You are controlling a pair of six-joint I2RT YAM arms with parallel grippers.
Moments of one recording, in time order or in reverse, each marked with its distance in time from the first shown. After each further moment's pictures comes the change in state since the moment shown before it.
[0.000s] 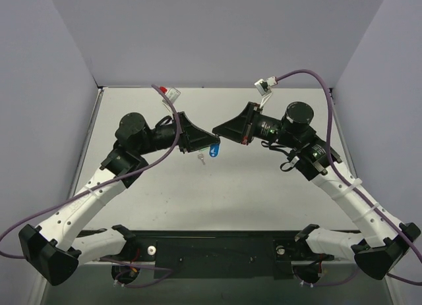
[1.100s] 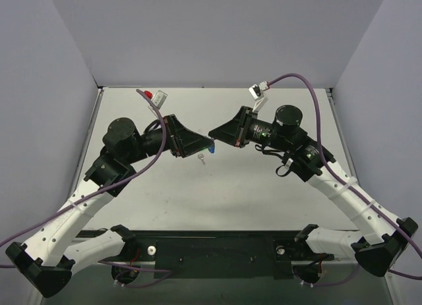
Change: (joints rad) left arm -0.015 -0.131 -0.019 -0.185 -0.226 0.016; right arm 0.063 0.019 -0.033 -0.034 0.168 0.007
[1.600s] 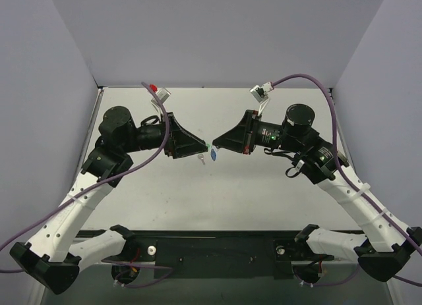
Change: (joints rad) left arm 0.117 0.038 0.089 -0.118 0.295 0.111; right arm -0.006 -0.043 0.074 -0.129 -0.130 -0.061
